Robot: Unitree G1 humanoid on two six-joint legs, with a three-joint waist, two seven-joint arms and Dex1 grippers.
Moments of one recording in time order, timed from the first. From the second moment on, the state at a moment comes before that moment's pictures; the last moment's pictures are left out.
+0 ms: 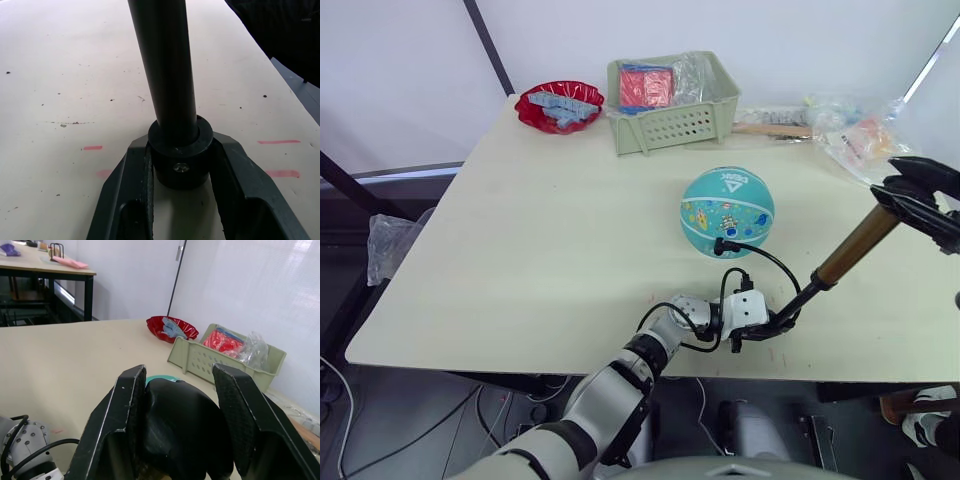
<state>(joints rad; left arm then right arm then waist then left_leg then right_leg) -0.67 -0.12 -0.43 1.12 0.23 -0.48 -0.85 -0.07 -0.92 -0.58 -0.44 0.91 0.42 0.88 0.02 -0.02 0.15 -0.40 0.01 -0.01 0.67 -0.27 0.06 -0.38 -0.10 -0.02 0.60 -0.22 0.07</state>
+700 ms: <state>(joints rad) -0.67 -0.10 -0.43 1.13 0.23 -0.48 -0.84 0.12 -0.63 -0.20 -0.36 0.47 0.07 0.83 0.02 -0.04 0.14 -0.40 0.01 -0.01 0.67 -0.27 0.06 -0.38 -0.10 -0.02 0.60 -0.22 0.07</state>
